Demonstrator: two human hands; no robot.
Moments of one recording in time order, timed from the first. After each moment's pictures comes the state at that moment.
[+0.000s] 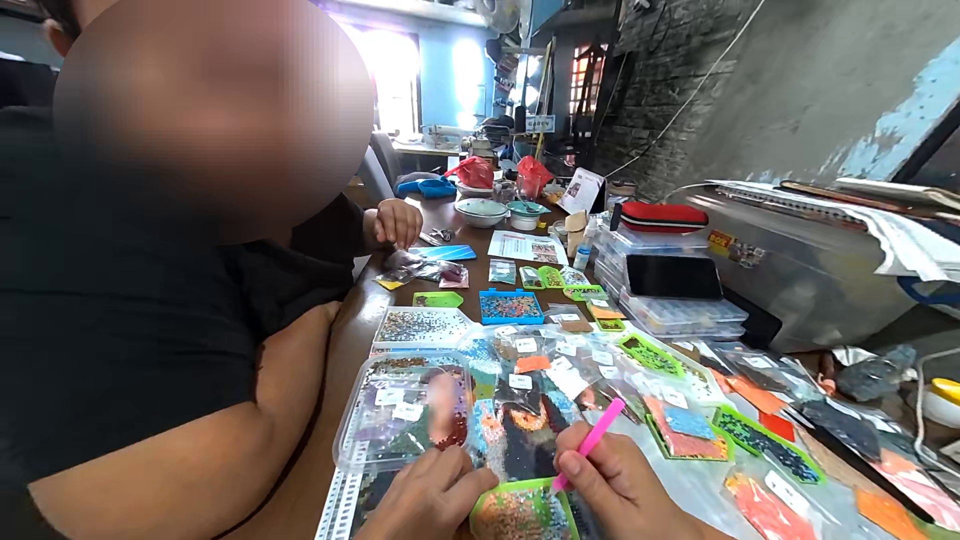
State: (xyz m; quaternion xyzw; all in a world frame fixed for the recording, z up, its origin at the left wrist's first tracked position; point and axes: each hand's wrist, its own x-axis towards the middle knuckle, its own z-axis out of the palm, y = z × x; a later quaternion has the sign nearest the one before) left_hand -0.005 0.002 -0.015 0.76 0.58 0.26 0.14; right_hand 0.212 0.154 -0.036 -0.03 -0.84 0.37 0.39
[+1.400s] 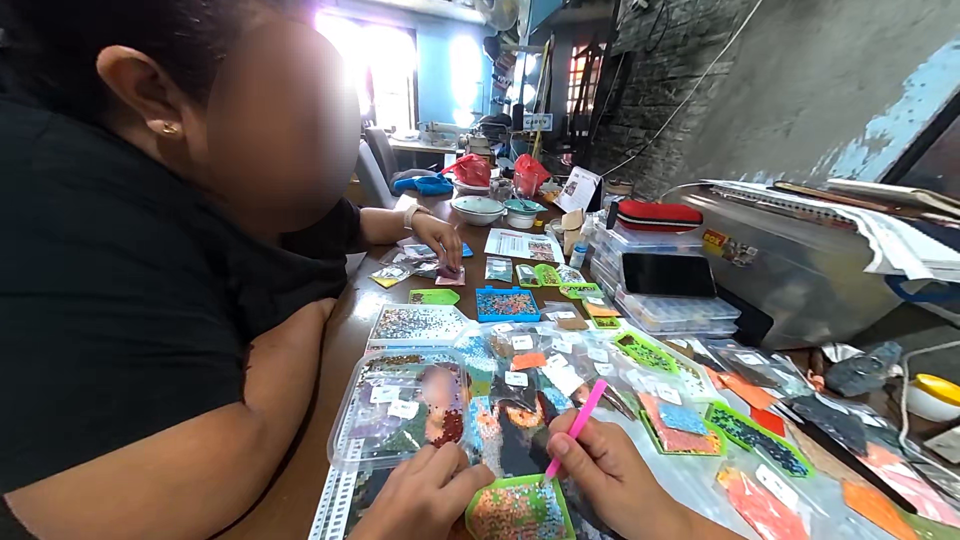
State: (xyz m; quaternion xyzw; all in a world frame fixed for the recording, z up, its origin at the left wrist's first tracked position) left_hand -0.006 0.004 -0.018 0.77 0.58 0.26 0.11; right_hand 0.211 0.159 -0.041 -0.07 -0.84 0.39 0.38
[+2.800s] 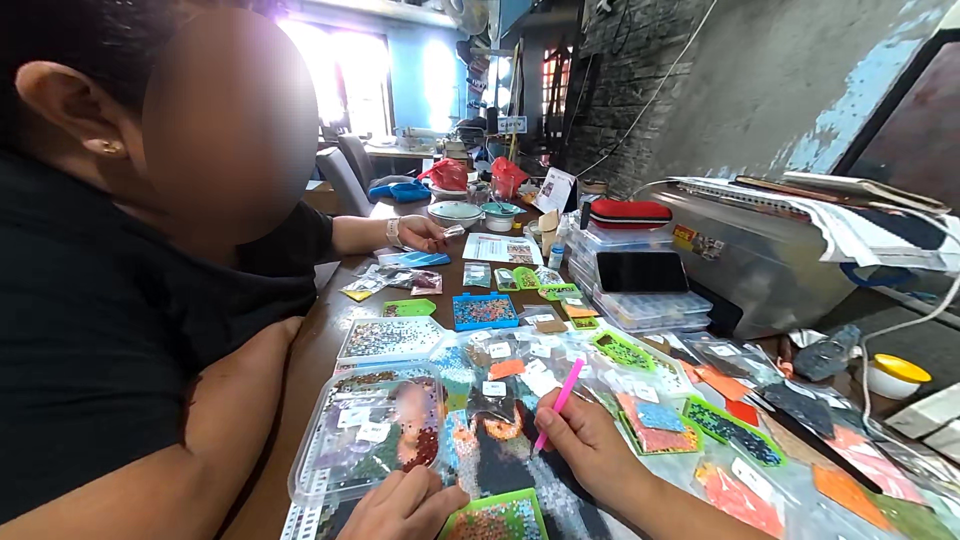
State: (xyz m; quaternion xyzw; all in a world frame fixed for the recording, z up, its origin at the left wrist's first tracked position) left_hand -0.008 0.002 -0.008 0.76 0.59 0.24 0.16; right_hand 0.213 0.179 -0.037 -0.19 -0.82 0.40 0.37
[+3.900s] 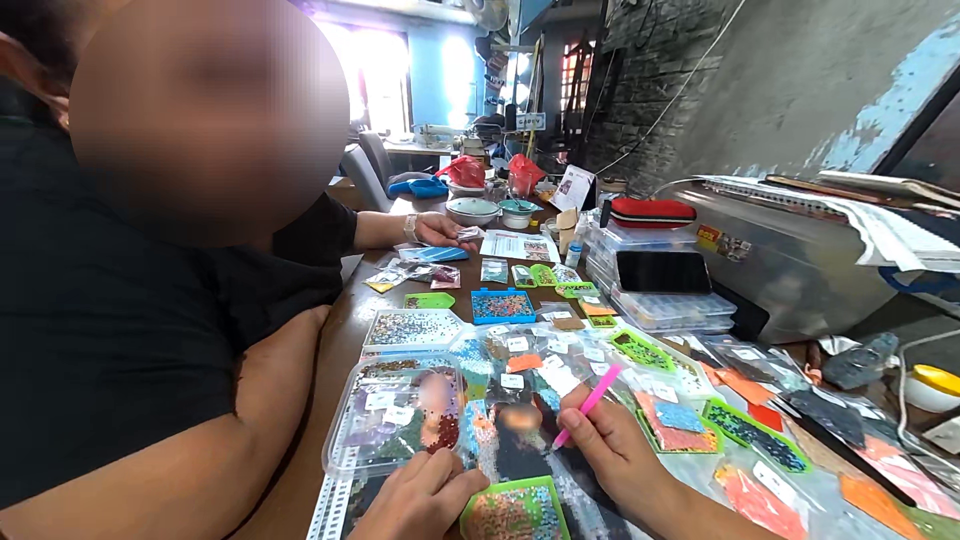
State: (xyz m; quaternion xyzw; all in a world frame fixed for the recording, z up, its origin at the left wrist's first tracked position) left_hand -0.005 0.001 -0.008 0.75 0.59 0.23 0.15; right_hand 0.215 0.176 -0.037 -0.12 -0.84 0.34 0.41
